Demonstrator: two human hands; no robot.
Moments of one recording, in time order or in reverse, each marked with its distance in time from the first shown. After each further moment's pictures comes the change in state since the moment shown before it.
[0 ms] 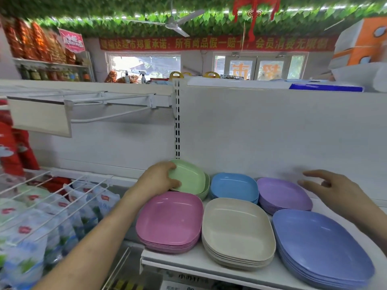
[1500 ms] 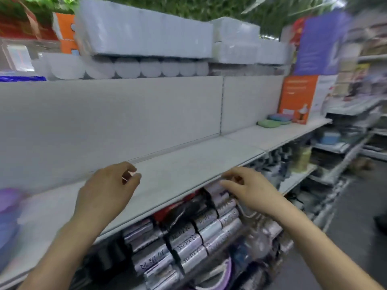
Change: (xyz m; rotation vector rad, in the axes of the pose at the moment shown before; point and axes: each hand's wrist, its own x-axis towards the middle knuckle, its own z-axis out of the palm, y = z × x) left_hand -0.204 0.499 0.239 -0.123 0.042 0.613; right_hand -0.243 0.332 -0.313 -0.088 0.236 0.232
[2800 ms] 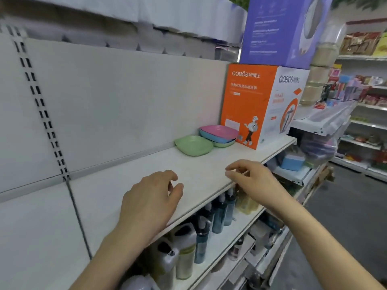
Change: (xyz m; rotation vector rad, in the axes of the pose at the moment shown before) left_hand 0.291 0.466 0.469 -0.073 -0.224 0.128; right_hand 0.376 0.494 -0.256 -0.013 0.057 0.129
